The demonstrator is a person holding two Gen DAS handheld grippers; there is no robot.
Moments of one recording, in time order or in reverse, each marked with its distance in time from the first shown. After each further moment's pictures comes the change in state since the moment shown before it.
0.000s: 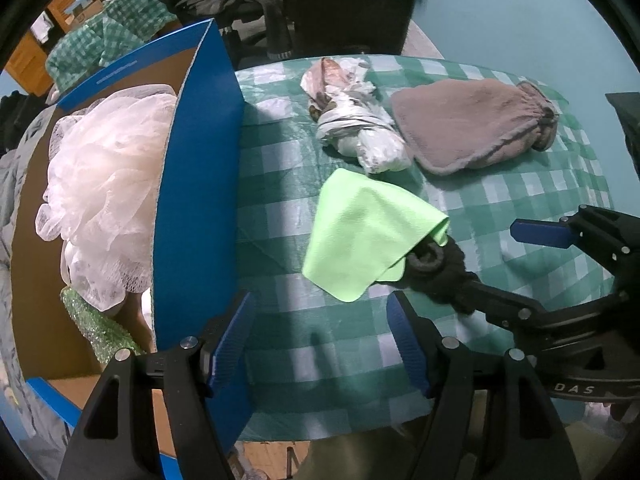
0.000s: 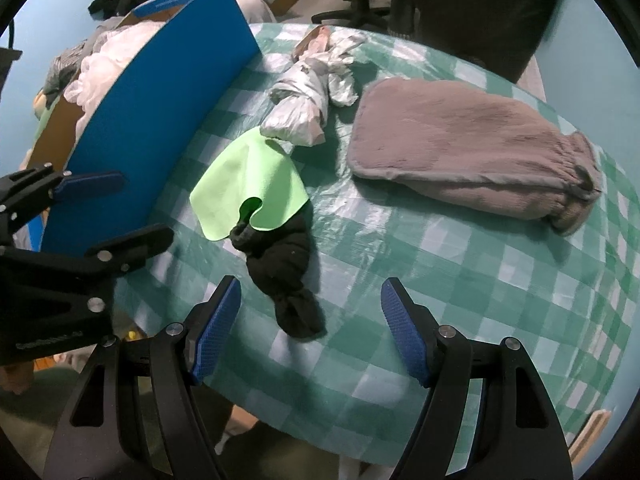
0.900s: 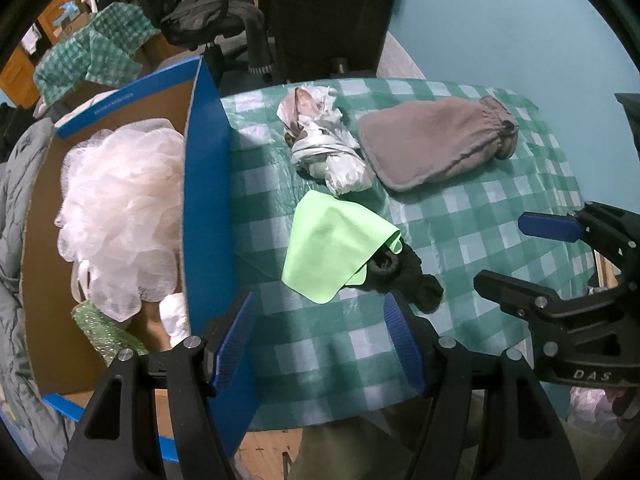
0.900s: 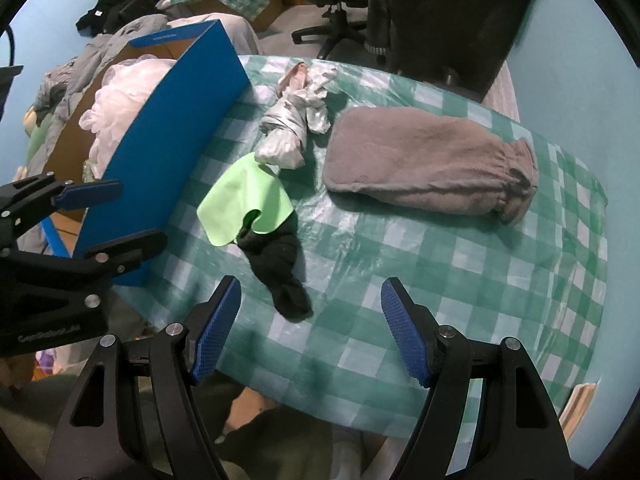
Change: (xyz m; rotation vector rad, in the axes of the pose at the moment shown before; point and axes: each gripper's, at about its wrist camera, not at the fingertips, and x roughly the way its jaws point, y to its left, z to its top) left arm -0.033 -0.009 0.005 0.034 -0.032 -0.071; right arm -0.051 -0.004 -0.010 0.054 -0.053 -0.065
